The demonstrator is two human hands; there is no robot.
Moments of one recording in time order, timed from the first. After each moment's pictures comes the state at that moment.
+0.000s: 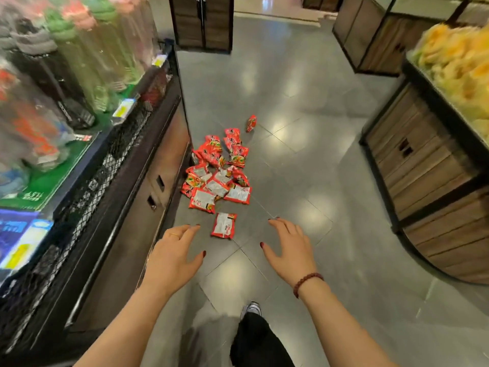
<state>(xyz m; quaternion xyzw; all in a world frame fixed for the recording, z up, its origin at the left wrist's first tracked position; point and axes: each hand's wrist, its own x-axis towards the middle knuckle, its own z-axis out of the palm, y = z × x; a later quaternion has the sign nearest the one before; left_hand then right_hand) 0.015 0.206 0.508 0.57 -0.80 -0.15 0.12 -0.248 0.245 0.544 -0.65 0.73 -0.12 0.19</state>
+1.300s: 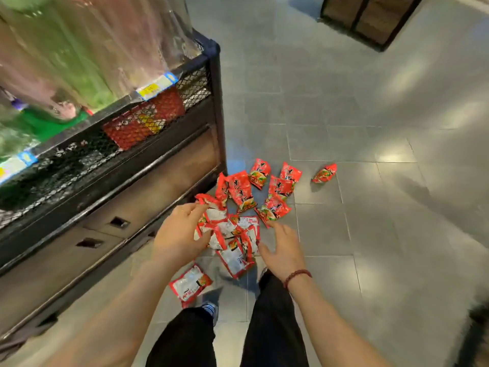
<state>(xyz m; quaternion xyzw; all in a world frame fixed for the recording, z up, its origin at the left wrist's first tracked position) -0.200 -0.356 0.467 0.81 -0.54 -0.18 0.14 -0.418 -0.457 0.448 -0.77 0.52 -0.01 0.37</state>
